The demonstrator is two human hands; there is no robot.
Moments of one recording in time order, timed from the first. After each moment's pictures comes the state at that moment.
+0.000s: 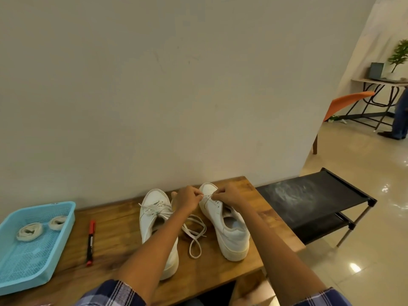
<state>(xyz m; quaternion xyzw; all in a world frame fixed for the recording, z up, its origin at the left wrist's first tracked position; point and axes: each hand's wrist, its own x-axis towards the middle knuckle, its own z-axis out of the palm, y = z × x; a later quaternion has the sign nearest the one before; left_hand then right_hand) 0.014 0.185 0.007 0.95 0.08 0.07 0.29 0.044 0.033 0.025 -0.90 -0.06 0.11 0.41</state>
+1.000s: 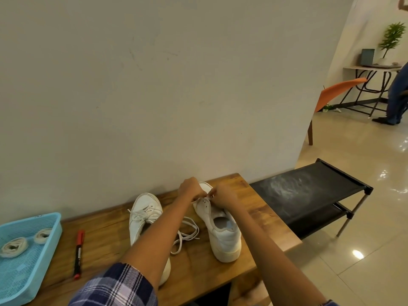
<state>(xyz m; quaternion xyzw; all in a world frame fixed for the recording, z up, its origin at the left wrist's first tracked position) 0.052 0.149 0.038 0.97 0.09 -0.06 0.22 0.049 0.027 0.022 -0.97 -0.12 0.07 0.20</state>
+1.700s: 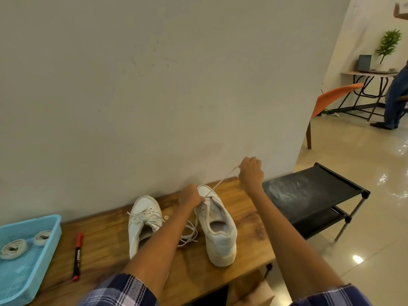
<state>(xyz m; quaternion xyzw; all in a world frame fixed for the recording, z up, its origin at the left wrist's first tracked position) 0.045 0.146 0.024 0.96 0.09 -0.03 0.26 0.064 -0.026 0.075 -0.97 0.04 -0.20 0.14</state>
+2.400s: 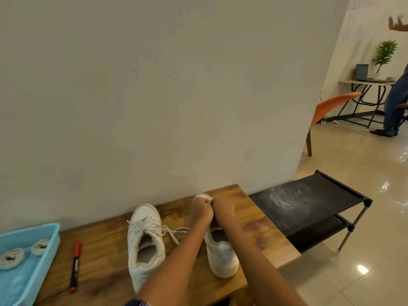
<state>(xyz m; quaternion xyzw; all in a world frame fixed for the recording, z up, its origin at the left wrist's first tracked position) 0.025 0.104 0.018 0.88 0.17 0.08 0.44 0.037 0.038 0.022 -0.99 -0.04 -0.01 0.12</state>
